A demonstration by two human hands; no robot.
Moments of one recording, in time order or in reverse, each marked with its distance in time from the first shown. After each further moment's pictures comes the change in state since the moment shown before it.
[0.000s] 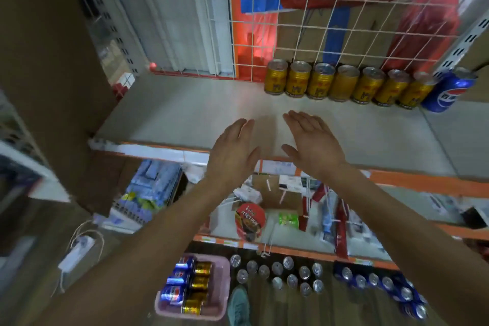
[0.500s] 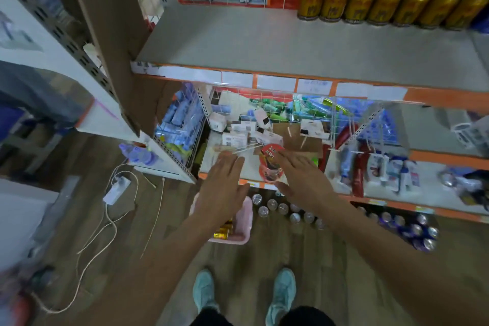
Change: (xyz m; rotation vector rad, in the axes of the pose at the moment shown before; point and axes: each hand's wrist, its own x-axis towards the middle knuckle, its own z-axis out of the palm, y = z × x) left_hand -0.270 -0.048 0.015 0.092 -0.265 -0.106; right_hand -0.192 -0.160 0.070 0.196 -0.362 -0.040
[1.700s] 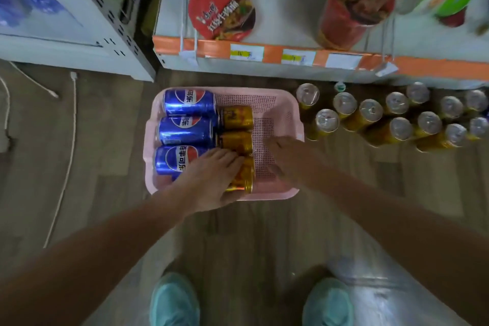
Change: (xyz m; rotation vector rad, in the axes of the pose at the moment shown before) left_hand -0.078 -0.355 0.625 0.177 -0.473 0.450; right_hand 0.156 0.022 0.734 -0.080 -0.256 -0.006
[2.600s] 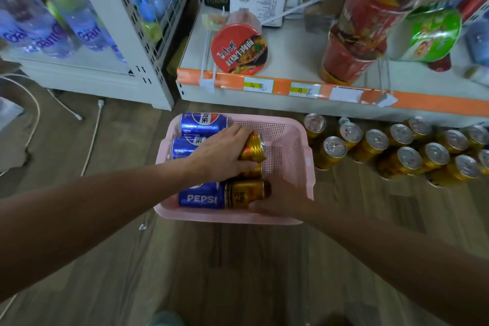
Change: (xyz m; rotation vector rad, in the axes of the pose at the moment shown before) left_hand 0.033 -0.026 -0.040 -0.321 0.174 -0.211; right_hand 0.030 -0.025 0.077 0.760 -0.045 0.176
